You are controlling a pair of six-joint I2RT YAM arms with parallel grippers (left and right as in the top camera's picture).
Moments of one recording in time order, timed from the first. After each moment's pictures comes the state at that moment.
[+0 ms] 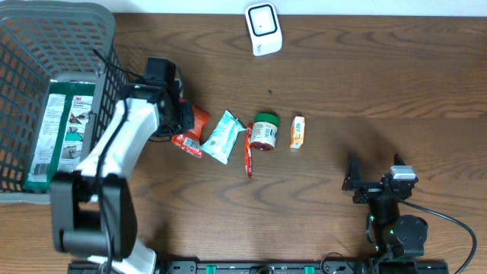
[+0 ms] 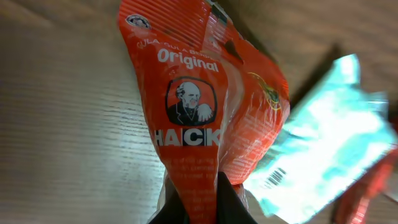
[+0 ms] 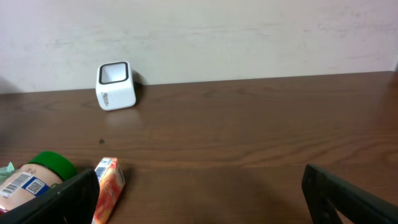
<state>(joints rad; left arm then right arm) -0.12 1.75 1.23 -0.83 0.12 -0.28 0.01 0.01 0.01 -0.07 -0.03 0.09</state>
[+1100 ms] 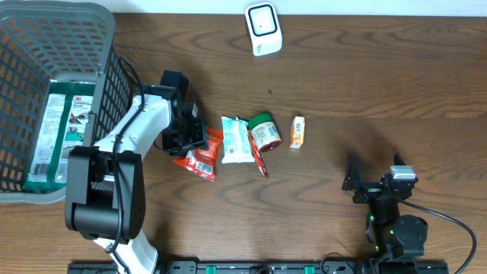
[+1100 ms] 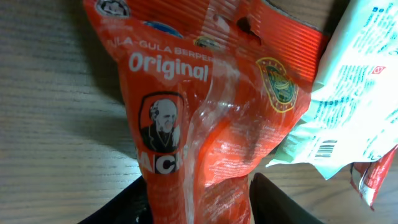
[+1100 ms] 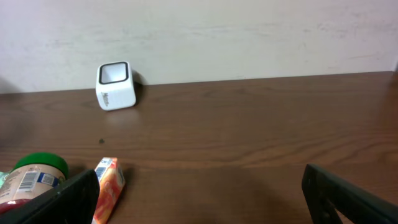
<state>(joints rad) -0.16 1.86 1.23 -0.98 0.29 -0.30 0.01 0.01 0.01 -0.07 -0.03 0.09</state>
